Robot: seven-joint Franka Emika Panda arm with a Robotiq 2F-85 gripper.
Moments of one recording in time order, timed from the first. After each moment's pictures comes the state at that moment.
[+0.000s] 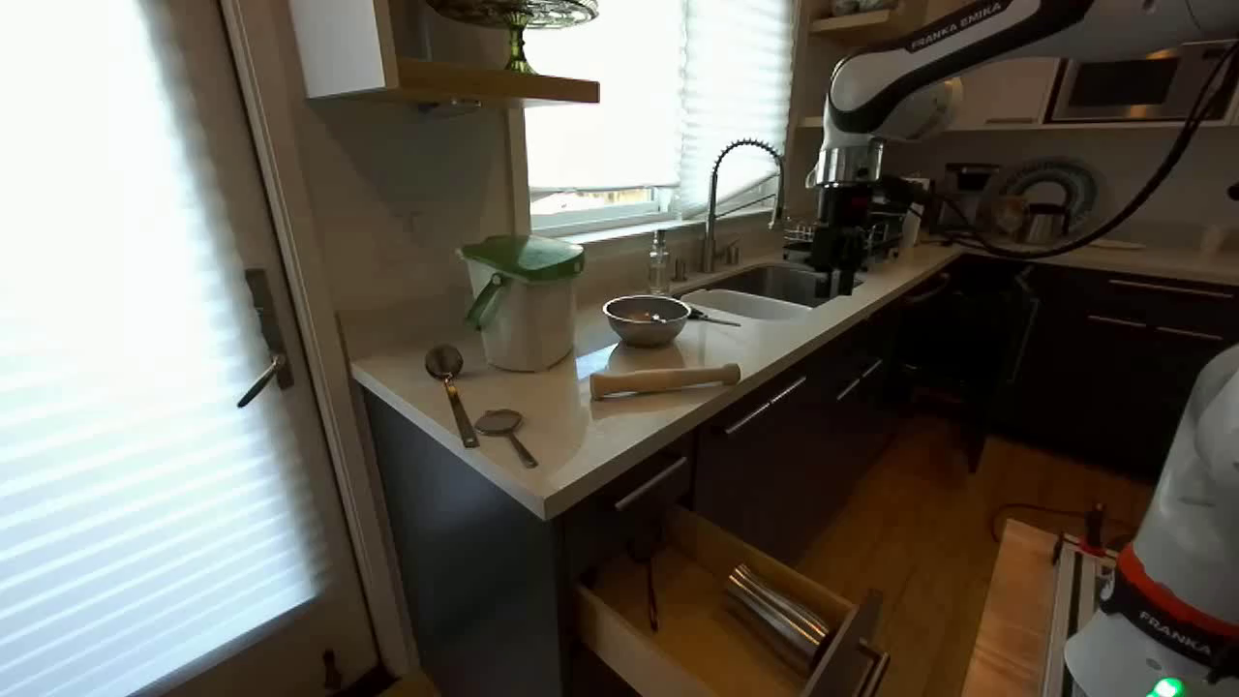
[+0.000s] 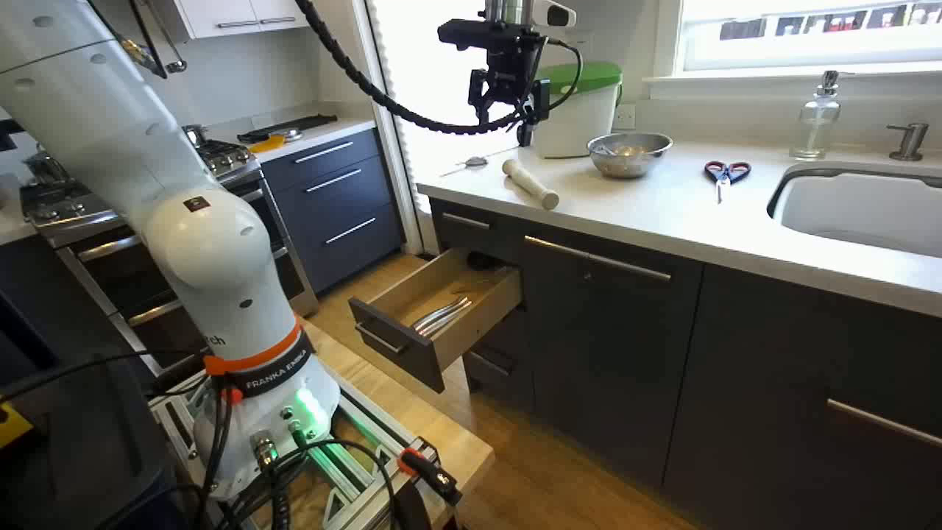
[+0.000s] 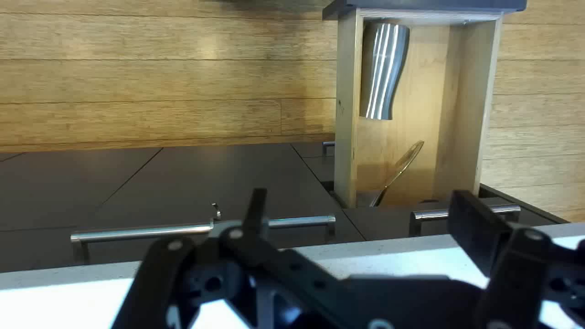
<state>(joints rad) -0.07 -0.22 -0.27 -2.12 0.06 1.78 -0.34</state>
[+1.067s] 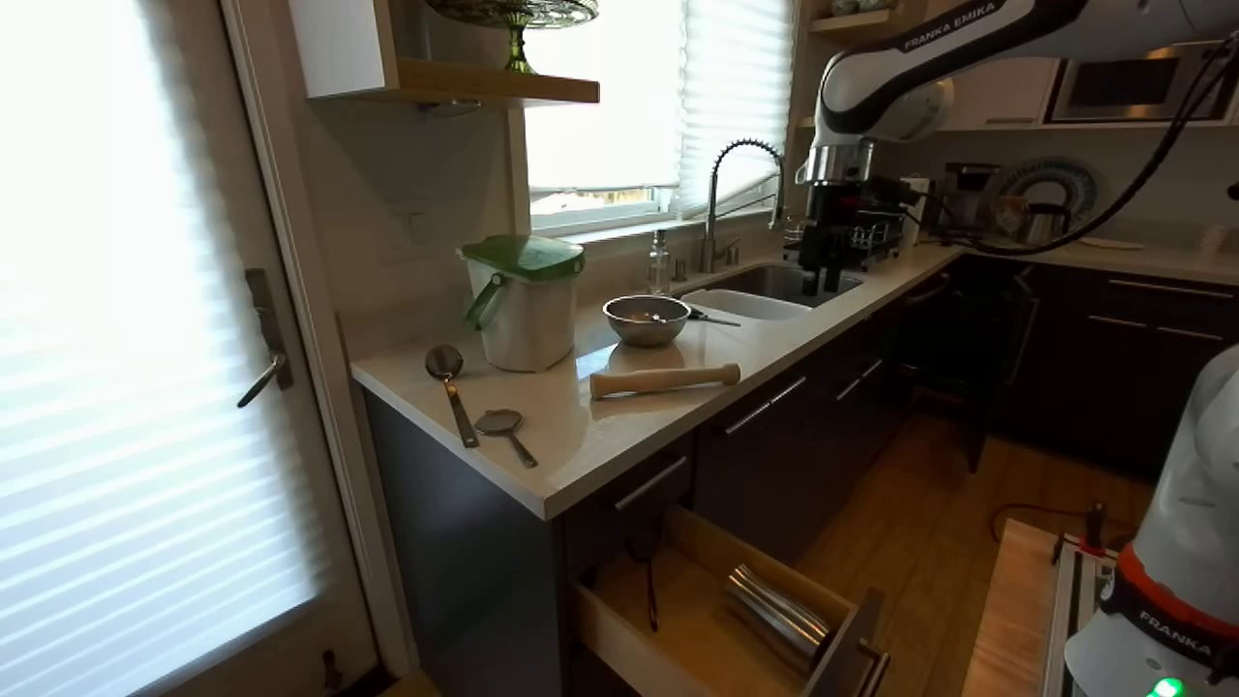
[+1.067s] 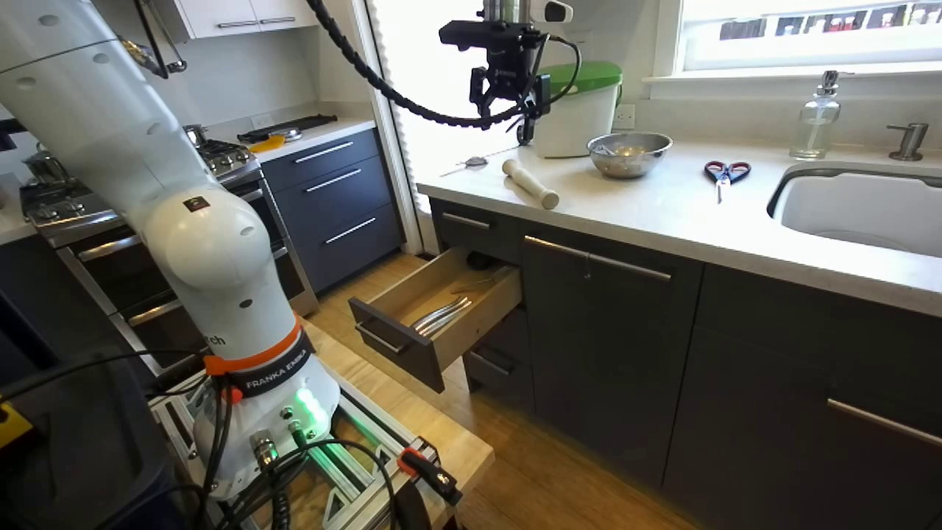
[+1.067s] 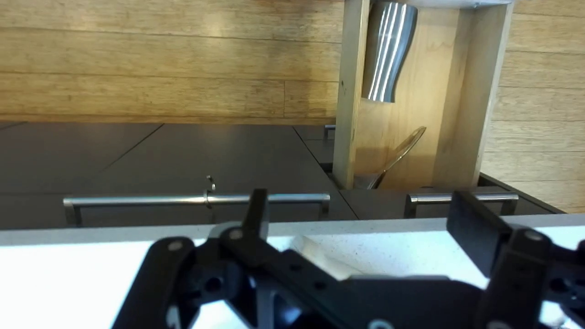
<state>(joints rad) -0.07 -0.21 -0.24 -2.11 0.06 1.84 -0.36</state>
